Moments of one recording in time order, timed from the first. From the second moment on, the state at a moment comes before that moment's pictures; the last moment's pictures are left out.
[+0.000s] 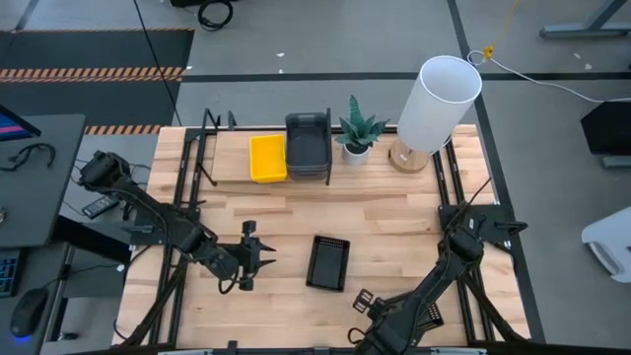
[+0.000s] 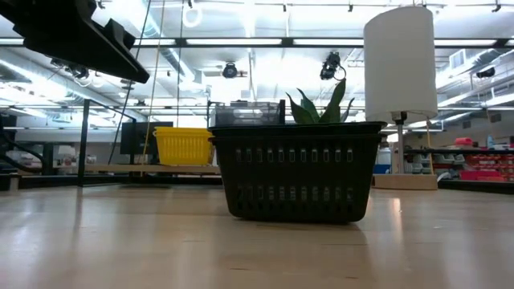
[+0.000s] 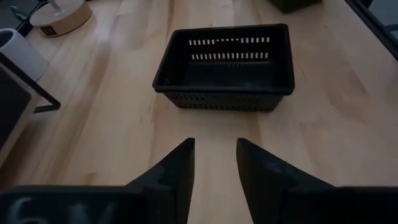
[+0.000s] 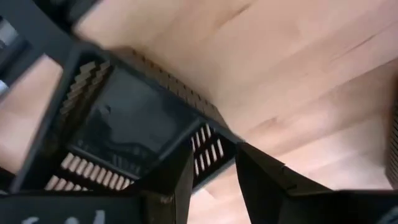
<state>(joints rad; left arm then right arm) -0.63 1.26 0.61 -0.03 -0.61 -0.25 0.79 2.31 2.04 -1.55 0.03 -0.15</state>
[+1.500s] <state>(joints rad) -0.63 1.26 0.61 -0.05 -0.61 -0.25 0.74 2.03 1.52 -1.28 -0.12 0.34</state>
